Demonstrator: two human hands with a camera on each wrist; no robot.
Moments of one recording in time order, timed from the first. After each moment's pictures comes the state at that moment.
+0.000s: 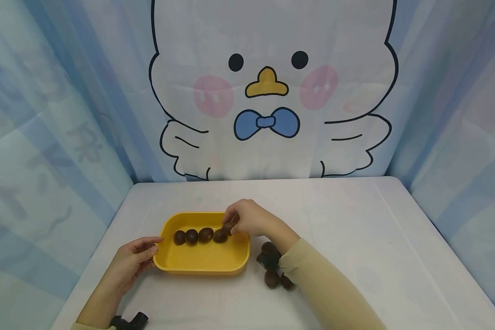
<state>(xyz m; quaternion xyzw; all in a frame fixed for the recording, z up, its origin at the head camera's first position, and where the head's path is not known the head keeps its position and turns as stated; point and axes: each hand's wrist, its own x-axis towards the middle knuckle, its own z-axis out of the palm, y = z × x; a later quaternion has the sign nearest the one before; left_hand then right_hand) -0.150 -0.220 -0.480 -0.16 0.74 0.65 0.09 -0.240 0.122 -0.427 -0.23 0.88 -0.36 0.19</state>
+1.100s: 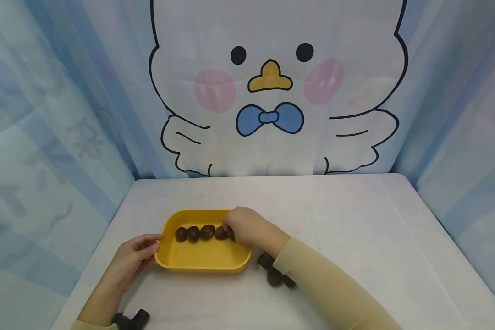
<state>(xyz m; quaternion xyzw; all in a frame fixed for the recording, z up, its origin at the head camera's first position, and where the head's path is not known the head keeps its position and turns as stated) -0.151 -0.219 -0.480 -0.17 0.74 0.64 0.09 -0.235 0.097 -0.449 -0.35 0.92 -0.13 0.09</state>
